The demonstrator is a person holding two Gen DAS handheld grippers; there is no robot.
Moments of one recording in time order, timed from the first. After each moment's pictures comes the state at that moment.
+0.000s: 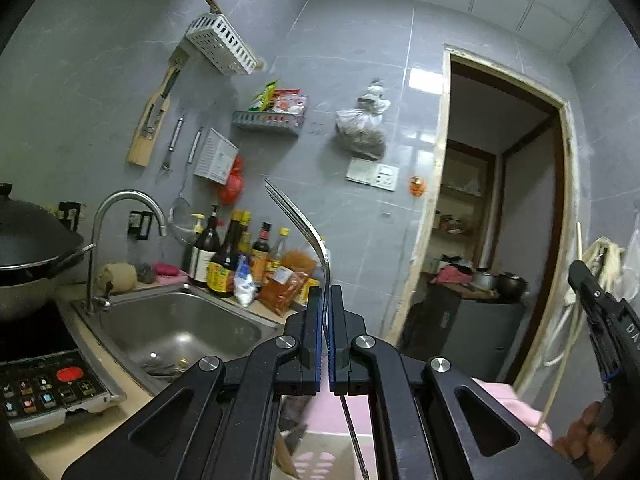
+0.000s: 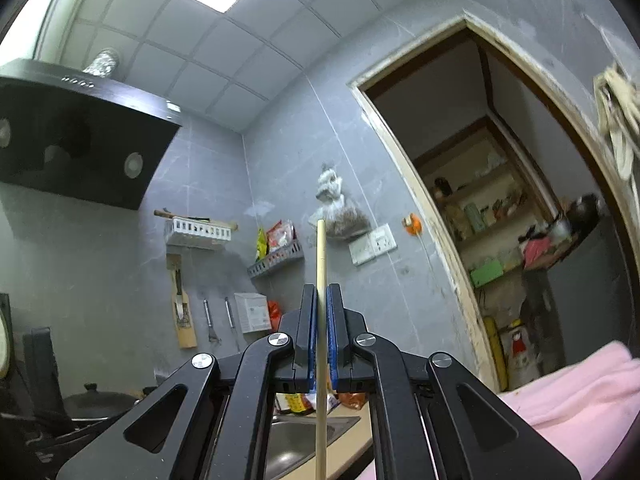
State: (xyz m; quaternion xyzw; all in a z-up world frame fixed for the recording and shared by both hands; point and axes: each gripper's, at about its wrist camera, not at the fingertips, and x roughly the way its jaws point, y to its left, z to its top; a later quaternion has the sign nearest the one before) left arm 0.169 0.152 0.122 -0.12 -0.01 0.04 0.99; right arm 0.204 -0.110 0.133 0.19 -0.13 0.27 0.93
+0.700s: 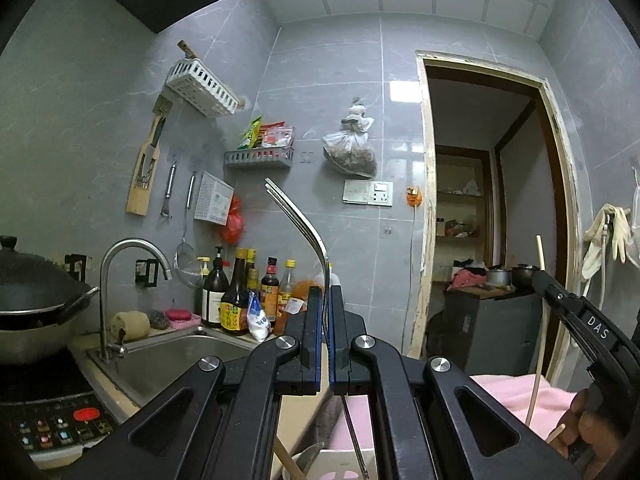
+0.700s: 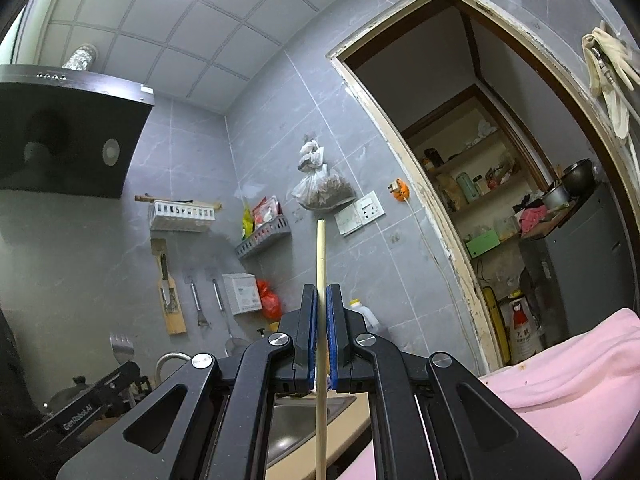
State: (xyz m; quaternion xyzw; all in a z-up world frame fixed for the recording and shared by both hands) left arm 0.169 0.137 0.113 -0.04 -0.05 0.06 1.00; right arm 0.245 -0.100 0.110 0.20 -0.09 0.27 0.94
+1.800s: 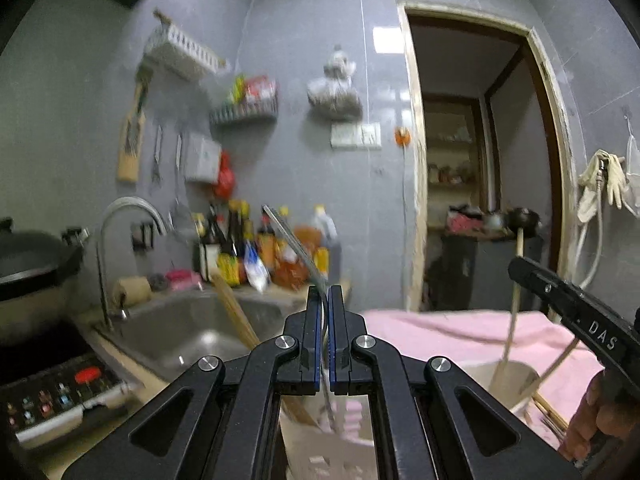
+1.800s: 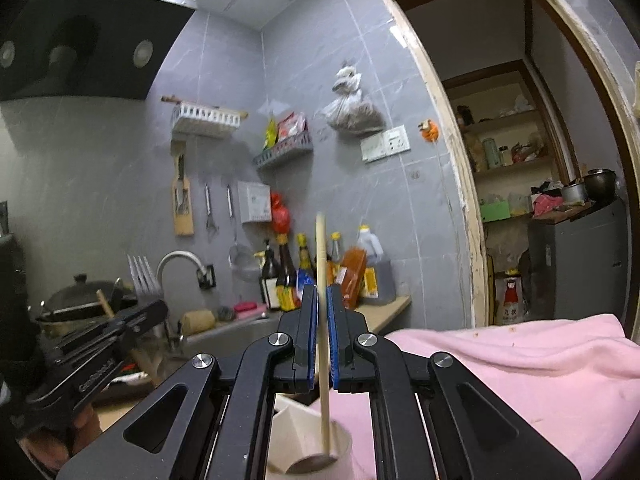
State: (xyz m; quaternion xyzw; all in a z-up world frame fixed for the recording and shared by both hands) left arm 0.178 0.118 0.065 -0.02 0.05 0.05 1.00; right arm 0.228 -0.070 0.085 0.07 0.02 0.31 0.95
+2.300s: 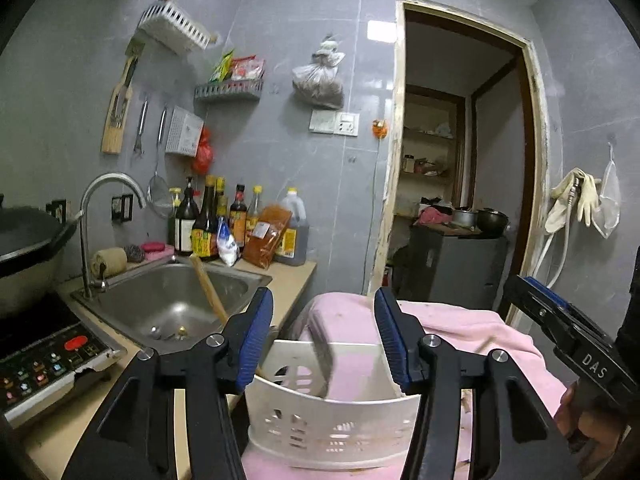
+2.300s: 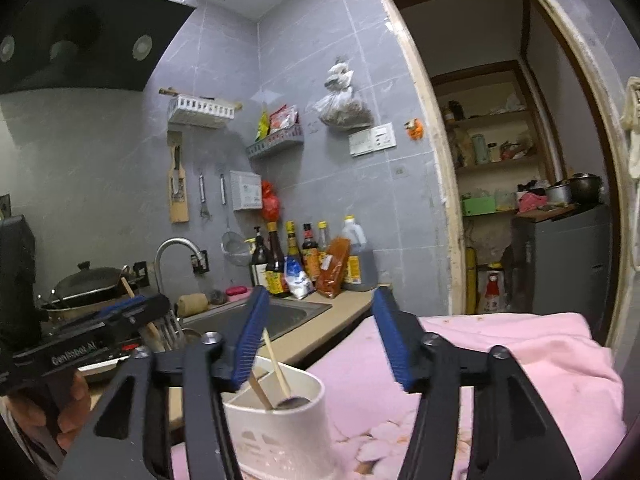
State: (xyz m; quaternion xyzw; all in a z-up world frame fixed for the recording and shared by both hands) left arm 0.138 0.095 0.092 -0.05 0.07 0.00 1.00; right arm 0.190 -0.108 0.097 0.05 0.04 0.28 0.96
